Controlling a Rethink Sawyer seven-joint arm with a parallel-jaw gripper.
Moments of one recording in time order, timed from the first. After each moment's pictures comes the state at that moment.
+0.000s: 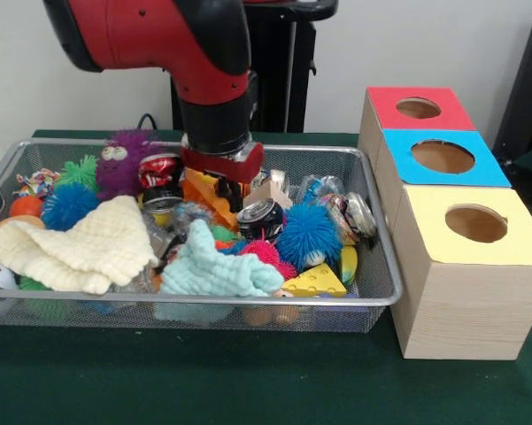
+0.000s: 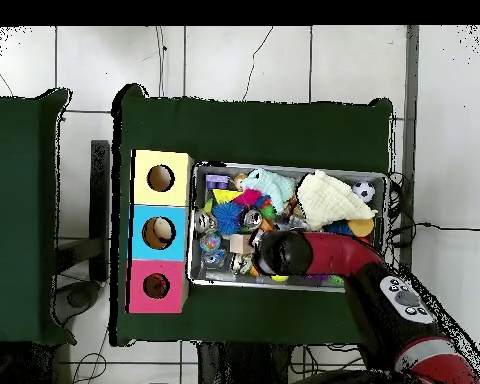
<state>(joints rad) -0.63 -0.47 0.30 1.74 -0.46 0.48 2.22</state>
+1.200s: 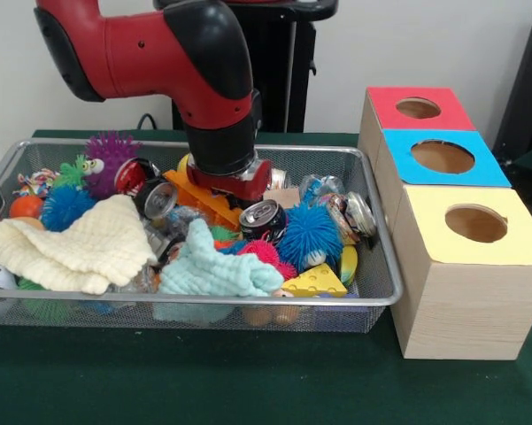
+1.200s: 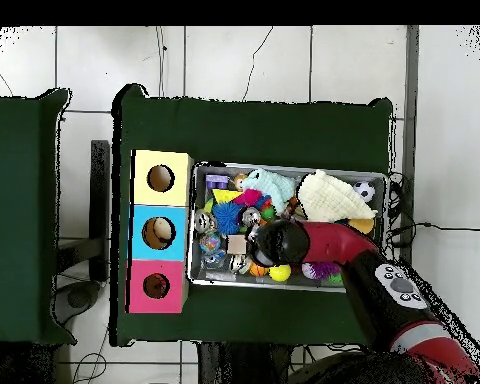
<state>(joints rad) -0.64 -0.42 0.36 1.68 -0.49 0.54 2.22</state>
